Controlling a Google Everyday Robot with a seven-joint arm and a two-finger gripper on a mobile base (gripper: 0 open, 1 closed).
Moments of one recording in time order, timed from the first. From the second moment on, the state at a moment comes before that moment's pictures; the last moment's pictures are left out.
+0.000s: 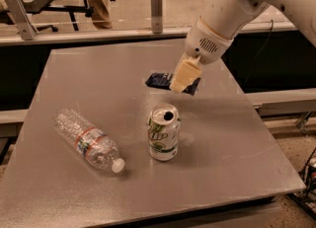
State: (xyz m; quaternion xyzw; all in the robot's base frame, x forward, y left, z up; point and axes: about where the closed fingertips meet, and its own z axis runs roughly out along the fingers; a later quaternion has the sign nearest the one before) arm 0.538 -0.064 0.908 -0.58 0.78 0.15 0.16
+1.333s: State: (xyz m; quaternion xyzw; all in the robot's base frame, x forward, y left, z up) arm 0.449 -0.092 0.876 -0.66 0.72 0.18 0.13
